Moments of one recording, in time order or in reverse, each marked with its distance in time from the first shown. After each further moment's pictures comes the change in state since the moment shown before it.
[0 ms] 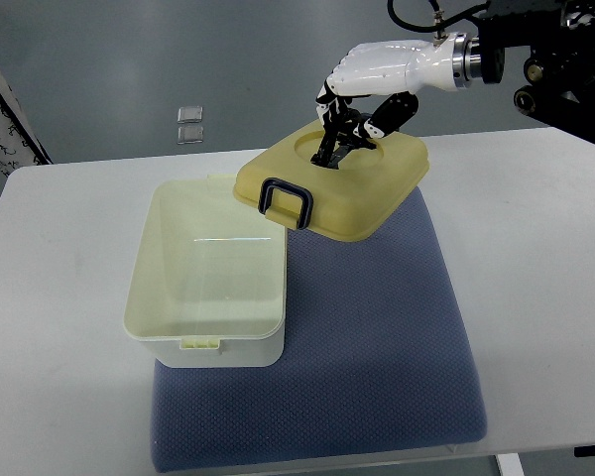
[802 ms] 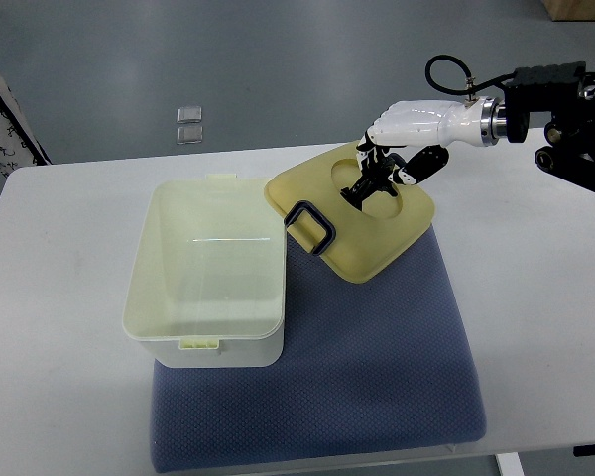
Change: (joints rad) left arm 0.000 0.000 0.000 0.000 0.000 0.000 0.000; right arm -0.160 -0.021 -0.007 -0.023 -0.006 -0.050 0.000
